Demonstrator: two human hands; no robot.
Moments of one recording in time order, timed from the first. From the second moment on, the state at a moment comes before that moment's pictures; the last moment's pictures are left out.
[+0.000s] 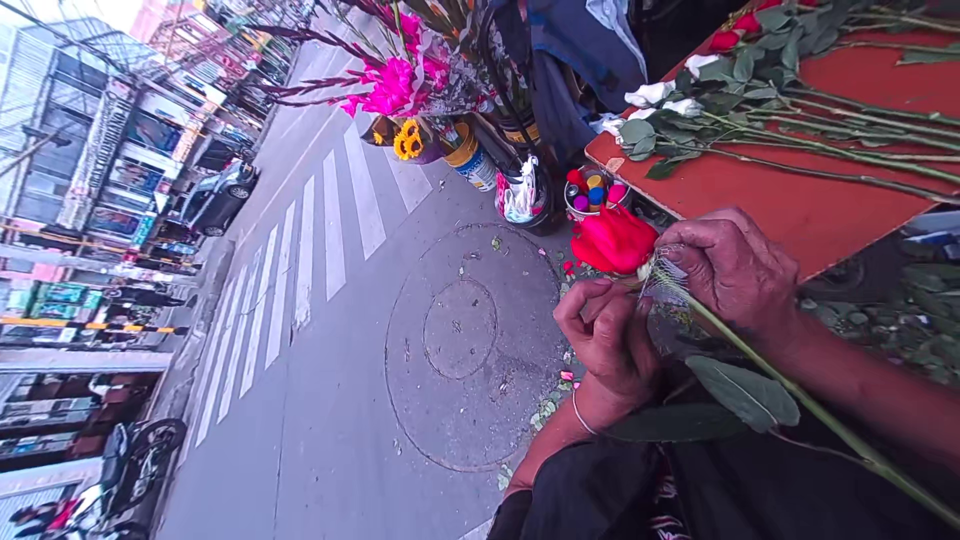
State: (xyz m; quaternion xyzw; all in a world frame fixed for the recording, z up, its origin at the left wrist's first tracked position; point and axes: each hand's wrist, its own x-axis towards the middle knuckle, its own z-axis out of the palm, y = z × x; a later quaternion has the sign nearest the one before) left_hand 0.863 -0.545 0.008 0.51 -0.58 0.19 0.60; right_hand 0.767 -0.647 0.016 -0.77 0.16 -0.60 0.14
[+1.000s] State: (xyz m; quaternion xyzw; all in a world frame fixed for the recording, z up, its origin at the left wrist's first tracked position) left_hand 0.935 -0.493 0.050 0.40 -0.62 0.04 0.67; right_hand 0.850 -0.611 0.044 -0.29 -0.07 -0.34 0.89
